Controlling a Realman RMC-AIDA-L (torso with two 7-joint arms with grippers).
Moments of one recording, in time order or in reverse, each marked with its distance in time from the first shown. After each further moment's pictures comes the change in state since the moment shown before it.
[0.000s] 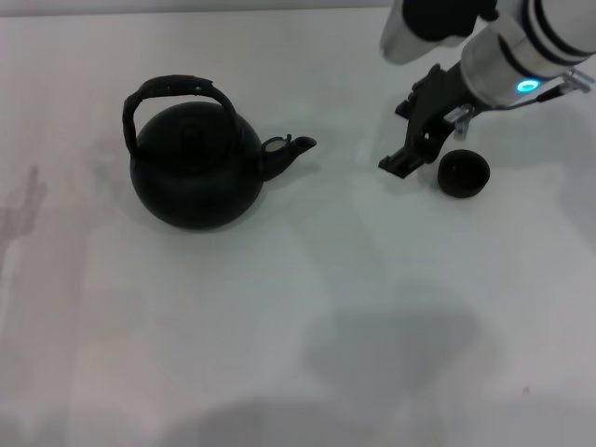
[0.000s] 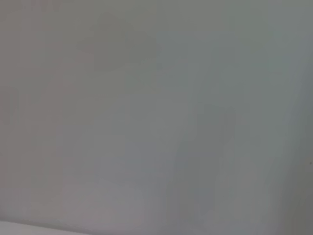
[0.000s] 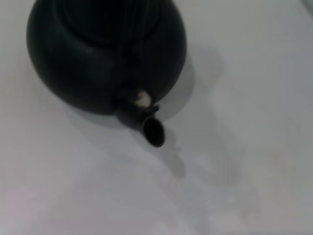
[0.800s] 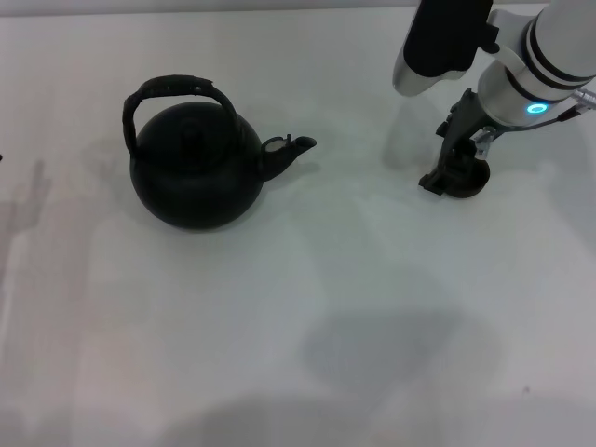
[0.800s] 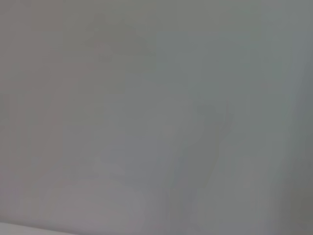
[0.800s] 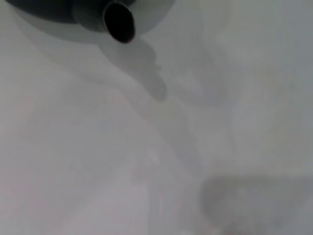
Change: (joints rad) left arm -0.016 -0.002 -0.004 0.002 -0.002 -0.013 0.001; right arm 0.049 0.000 -0.048 0.181 -0.101 -0.063 0.056
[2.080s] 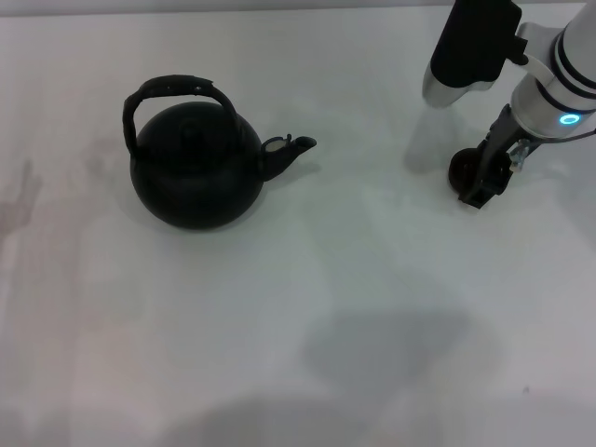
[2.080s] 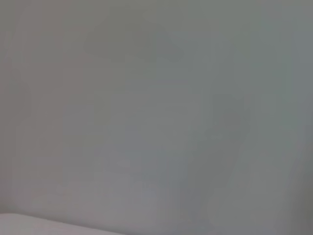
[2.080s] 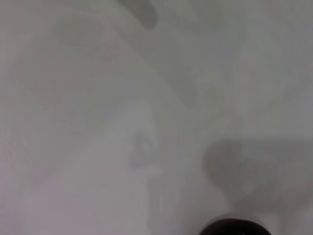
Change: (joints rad) left arm -0.003 0.000 -0.006 0.005 -0.034 -0.022 -0.008; right arm -0.019 -0.002 0.036 0.001 -0.084 0.084 0.024
